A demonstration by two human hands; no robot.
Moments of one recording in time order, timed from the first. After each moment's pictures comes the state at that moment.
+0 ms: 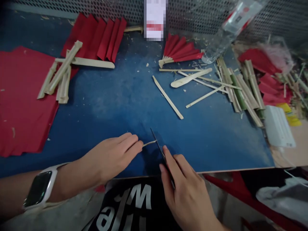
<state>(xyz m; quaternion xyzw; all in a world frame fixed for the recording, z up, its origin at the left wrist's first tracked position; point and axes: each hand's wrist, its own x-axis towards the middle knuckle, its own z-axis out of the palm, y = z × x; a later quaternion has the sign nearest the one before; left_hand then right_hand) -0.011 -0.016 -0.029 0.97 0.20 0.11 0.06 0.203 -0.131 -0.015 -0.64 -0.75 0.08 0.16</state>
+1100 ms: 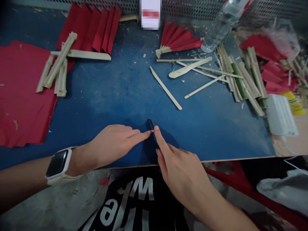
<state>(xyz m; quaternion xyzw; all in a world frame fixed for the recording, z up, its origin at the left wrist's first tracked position) -0.008 -0.004 -0.034 0.97 0.19 0.03 0.11 0.213 -0.115 -0.015 -0.59 -0.80 0.10 0.06</state>
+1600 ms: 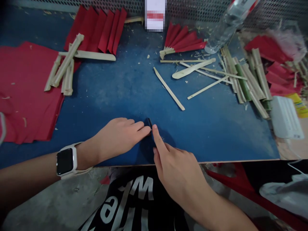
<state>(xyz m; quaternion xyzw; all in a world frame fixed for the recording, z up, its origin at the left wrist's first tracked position) 0.006 0.002 -0.030 0.98 0.21 0.00 0.00 0.198 -0.107 -0.012 -0.57 -0.81 0.08 0.07</state>
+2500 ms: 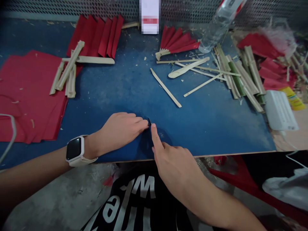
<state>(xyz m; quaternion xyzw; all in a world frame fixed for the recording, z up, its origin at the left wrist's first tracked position) 0.006 0.010 -0.039 0.97 0.25 0.04 0.05 0.199 -0.117 -0.014 -0.57 -0.81 0.10 -0.03</state>
